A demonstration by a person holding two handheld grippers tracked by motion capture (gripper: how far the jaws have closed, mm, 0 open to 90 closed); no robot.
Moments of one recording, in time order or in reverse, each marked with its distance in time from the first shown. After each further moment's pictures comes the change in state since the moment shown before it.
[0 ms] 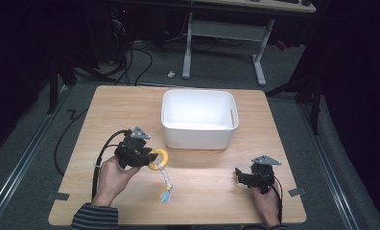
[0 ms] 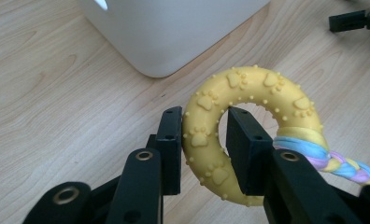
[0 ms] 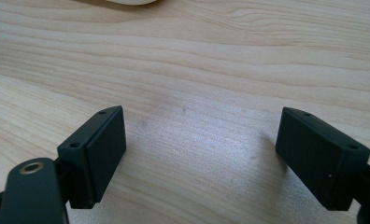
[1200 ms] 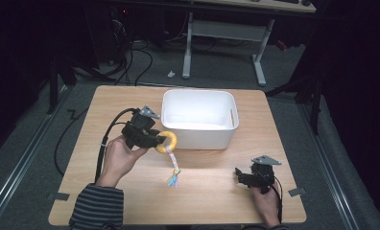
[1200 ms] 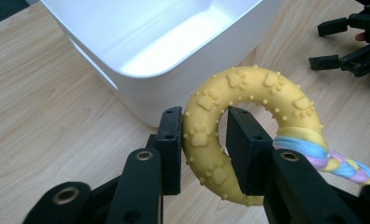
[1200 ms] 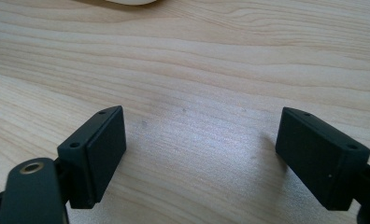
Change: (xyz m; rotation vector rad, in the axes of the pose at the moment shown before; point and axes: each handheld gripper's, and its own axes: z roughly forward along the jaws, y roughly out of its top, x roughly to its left) left arm -0.003 0.063 -0.018 -0.017 -0.008 0.055; right arm 0.000 0.000 0.000 0.000 0.000 0.000
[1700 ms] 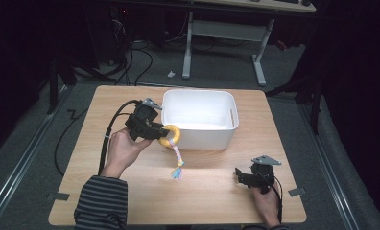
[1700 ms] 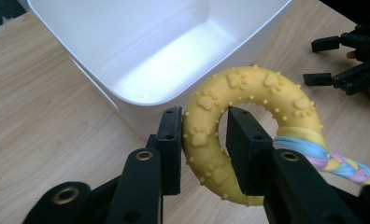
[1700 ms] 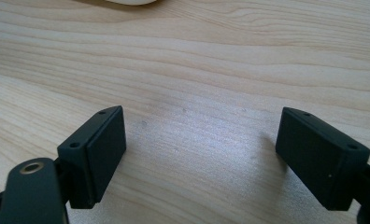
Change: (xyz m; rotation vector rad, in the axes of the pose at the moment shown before) left arm 0.009 0.019 0.003 -0.002 -0.029 -0.026; right arm 0.000 0.000 0.000 0.000 0.000 0.000
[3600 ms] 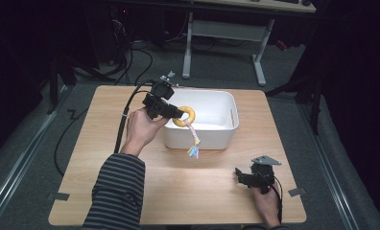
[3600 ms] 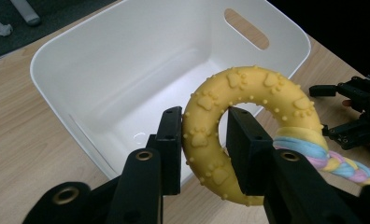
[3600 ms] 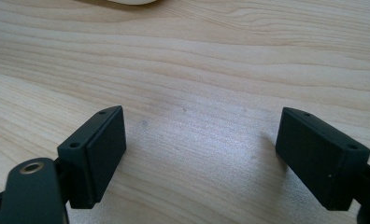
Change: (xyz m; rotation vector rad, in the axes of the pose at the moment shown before) left arm 0.007 0.064 0.021 -0.013 -0.010 -0.045; right arm 0.000 0.000 0.000 -0.001 0.002 -0.003
